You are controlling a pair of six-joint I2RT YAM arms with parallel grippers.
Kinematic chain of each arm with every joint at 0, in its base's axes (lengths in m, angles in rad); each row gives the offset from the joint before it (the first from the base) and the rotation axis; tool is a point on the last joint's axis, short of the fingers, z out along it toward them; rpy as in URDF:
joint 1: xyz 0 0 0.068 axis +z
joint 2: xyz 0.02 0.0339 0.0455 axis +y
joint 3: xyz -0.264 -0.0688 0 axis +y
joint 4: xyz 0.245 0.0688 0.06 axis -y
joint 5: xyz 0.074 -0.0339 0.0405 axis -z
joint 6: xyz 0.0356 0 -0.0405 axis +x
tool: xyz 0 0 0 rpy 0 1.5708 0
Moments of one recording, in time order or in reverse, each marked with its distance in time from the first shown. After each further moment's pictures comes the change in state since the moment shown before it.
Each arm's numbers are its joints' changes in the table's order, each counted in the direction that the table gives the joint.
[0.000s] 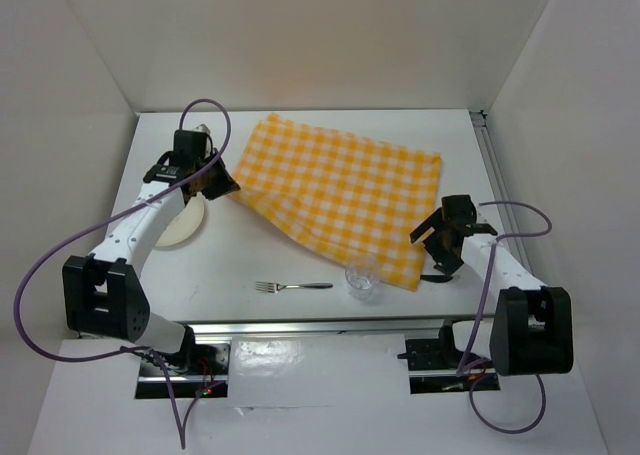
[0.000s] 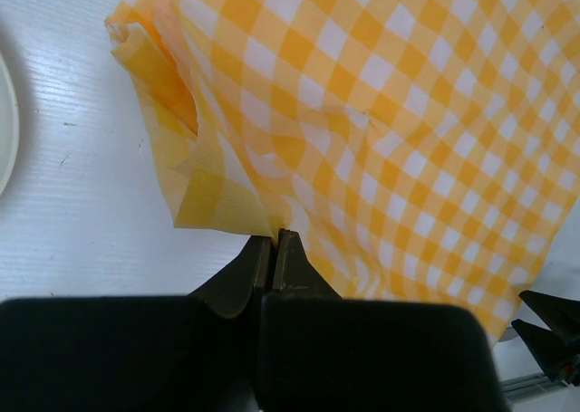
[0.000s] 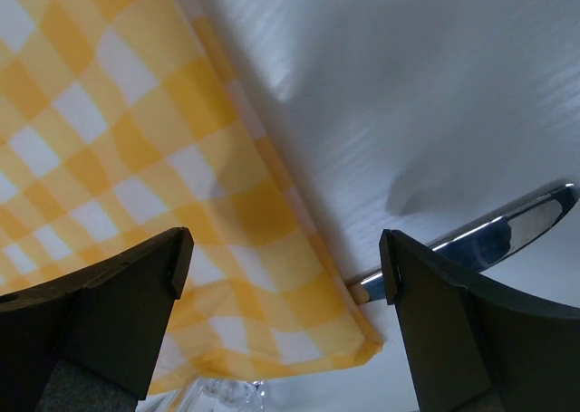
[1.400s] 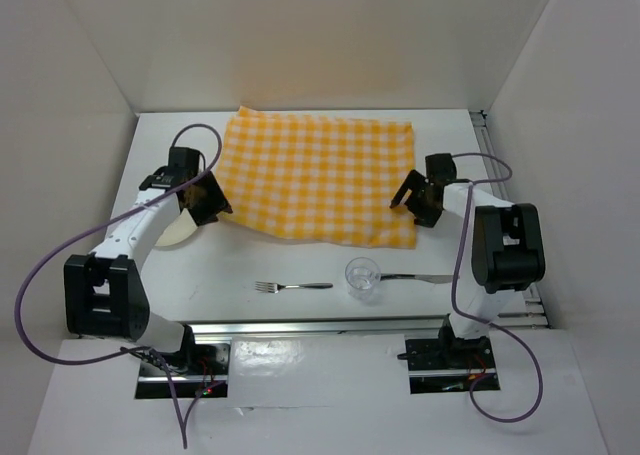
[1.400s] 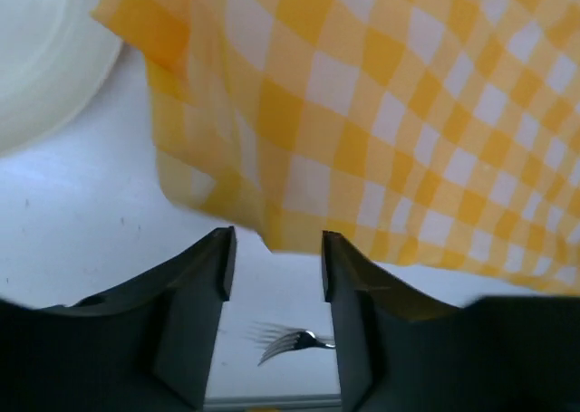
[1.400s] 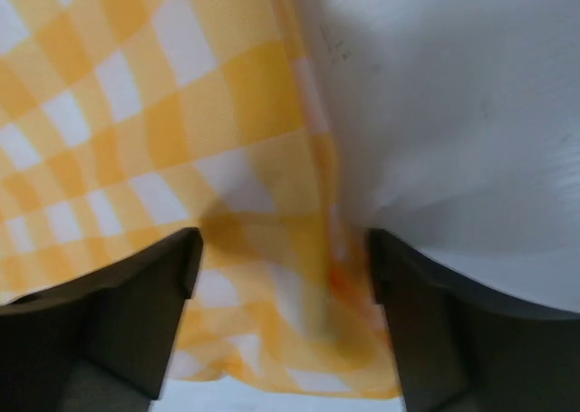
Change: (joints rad) left arm 0.077 0.006 0.096 -0.070 -0.011 0.002; right arm -0.012 0.493 -0.372 0.225 -0.203 -0.233
